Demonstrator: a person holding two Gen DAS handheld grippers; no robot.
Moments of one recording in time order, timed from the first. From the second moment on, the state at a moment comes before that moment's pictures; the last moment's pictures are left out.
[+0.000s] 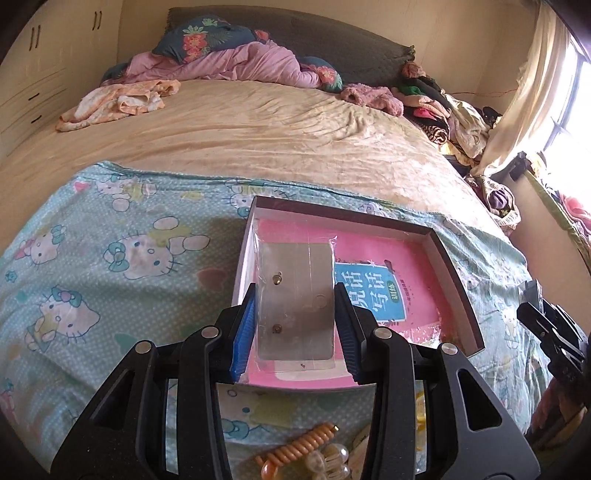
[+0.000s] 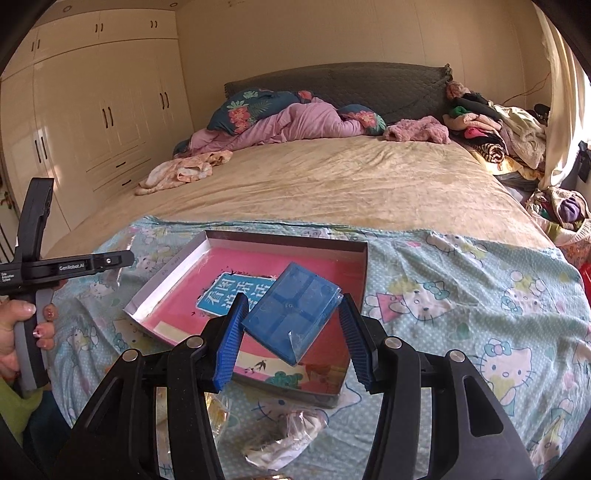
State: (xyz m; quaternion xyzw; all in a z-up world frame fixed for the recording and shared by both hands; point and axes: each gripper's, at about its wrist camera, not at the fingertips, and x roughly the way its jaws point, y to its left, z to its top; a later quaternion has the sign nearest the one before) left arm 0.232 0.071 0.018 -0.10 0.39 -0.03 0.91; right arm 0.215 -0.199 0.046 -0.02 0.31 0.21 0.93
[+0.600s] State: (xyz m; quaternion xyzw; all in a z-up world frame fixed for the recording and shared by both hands) left arm 0.262 0.050 -0.052 -0.07 0.47 -0.04 0.88; right arm 0.270 -0.167 -0.025 -0.05 0.41 0.20 0.89
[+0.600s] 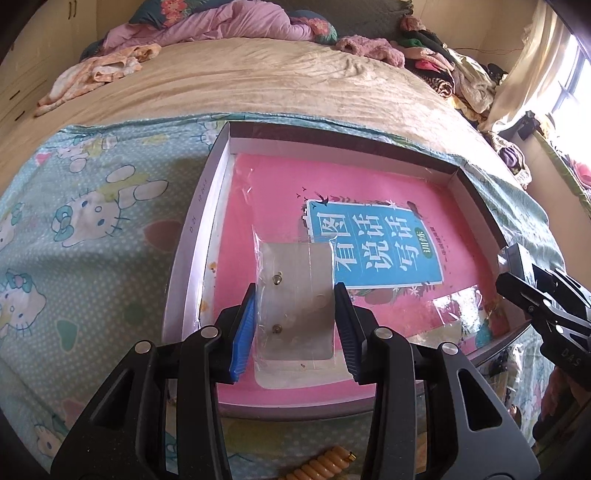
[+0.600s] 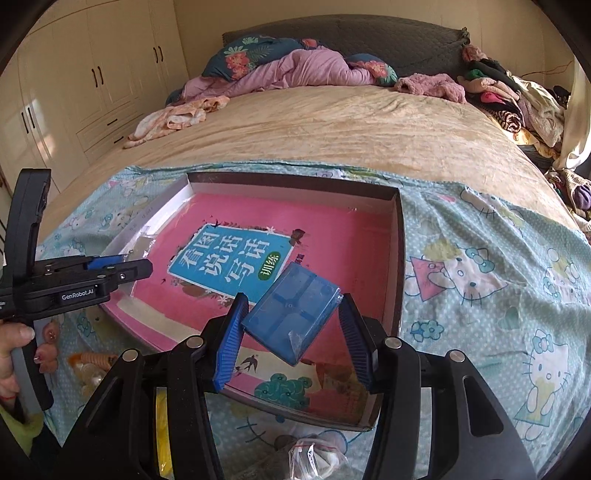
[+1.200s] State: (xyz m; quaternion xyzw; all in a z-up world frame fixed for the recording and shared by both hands) left arm 0.254 0.062 -0.049 -0.08 0.46 -0.03 0.89; right arm 0.265 -0.173 -0.034 -0.04 0.42 0.19 0.89
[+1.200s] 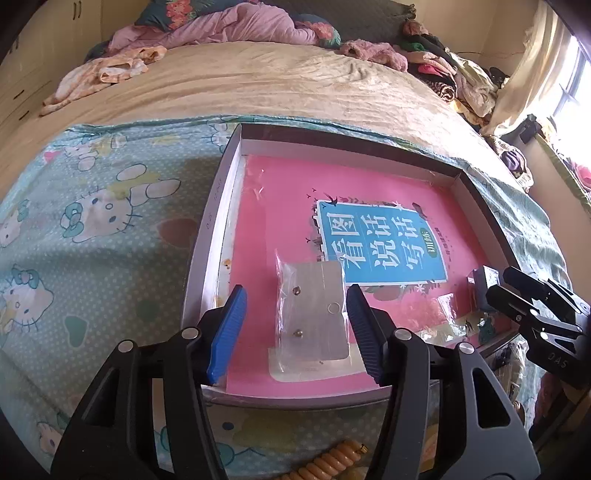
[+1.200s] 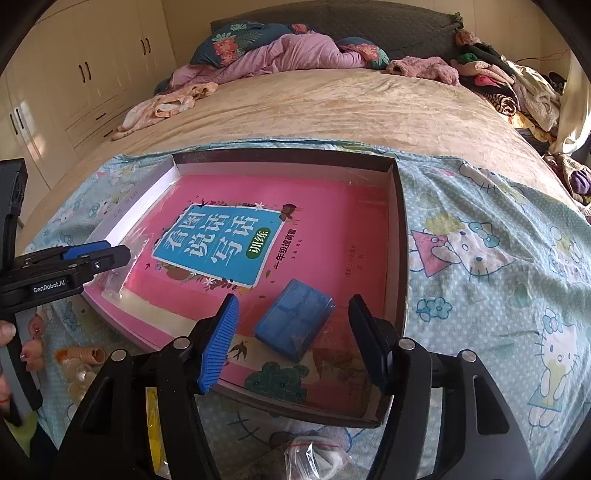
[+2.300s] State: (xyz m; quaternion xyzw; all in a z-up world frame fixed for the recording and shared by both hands) left arm 0.180 0.056 0.025 -0.08 0.37 -0.03 0.92; right arm 0.177 -0.226 0.053 0.02 0.32 0.18 0.93
